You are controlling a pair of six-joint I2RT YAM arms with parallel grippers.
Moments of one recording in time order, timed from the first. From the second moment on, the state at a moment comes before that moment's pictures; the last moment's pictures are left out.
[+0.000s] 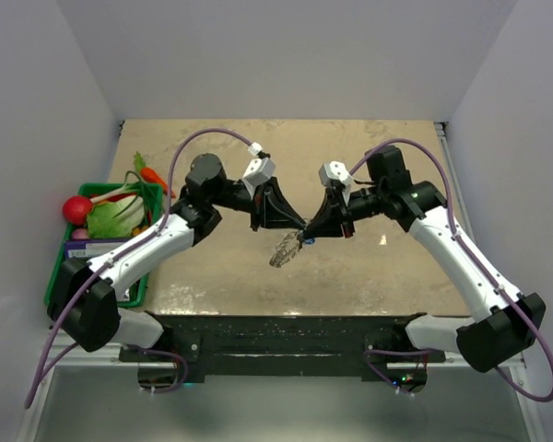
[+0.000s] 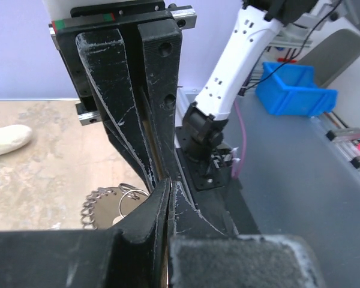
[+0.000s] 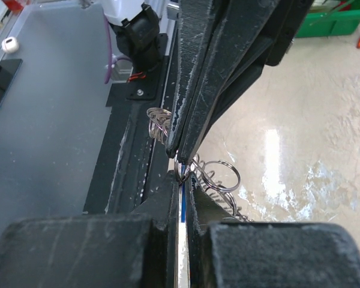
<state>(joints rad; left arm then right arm) -0.62 1.38 1.03 0.45 1.22 -0.29 0.43 1.26 1.25 -0.77 -1.18 -0.56</state>
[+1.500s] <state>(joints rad) -0.62 1.40 0.90 1.09 1.25 -0.74 0.50 1.14 1.22 -0.59 -1.07 -0.36</state>
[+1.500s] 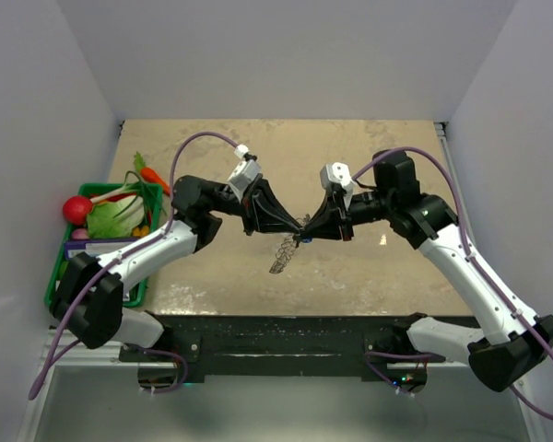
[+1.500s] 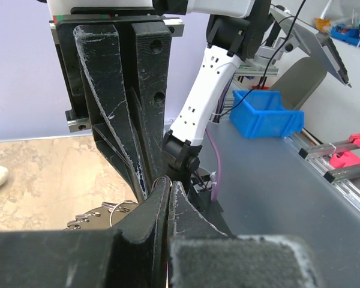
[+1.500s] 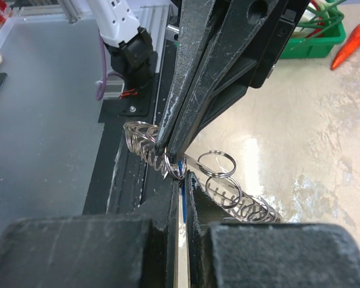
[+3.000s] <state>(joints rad) -0.60 1.39 0.88 1.00 1.24 -0.69 0.50 1.13 1.31 -0.68 -1.04 -0.47</state>
